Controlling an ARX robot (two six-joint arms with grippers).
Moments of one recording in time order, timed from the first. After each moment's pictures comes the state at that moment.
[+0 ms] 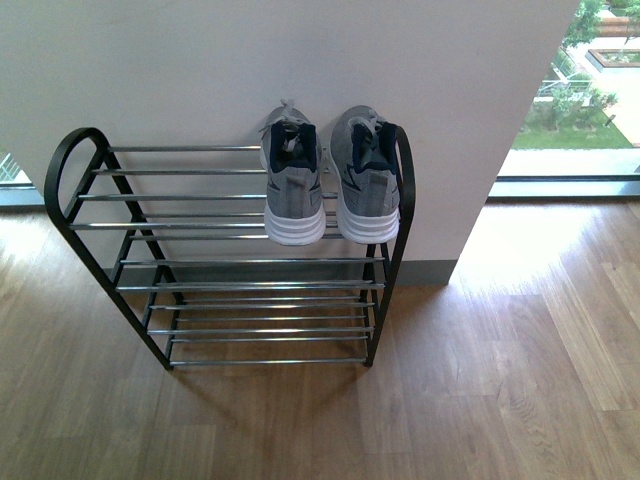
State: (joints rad) left arm 0.00 0.46 0.08 0.38 0.00 -0.01; right arm 0.00 0.00 0.02 0.00 0.00 0.00
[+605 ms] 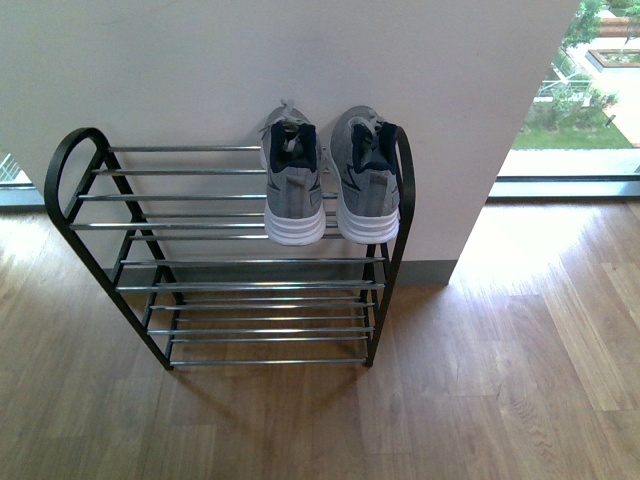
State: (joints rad) left arm 0.00 0.26 0.01 0.26 0.00 -0.01; right arm 0.00 0.00 0.02 0.00 0.00 0.00
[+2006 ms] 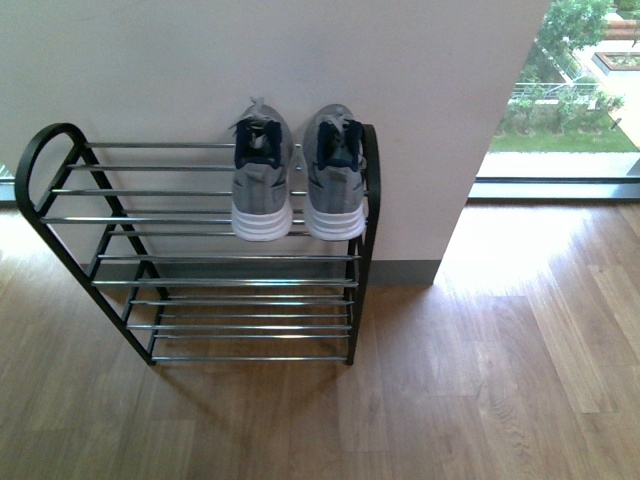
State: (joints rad) left arm 0.00 0.02 0.01 0.00 0.00 -0.01; right arm 0.00 0.00 0.02 0.00 0.00 0.00
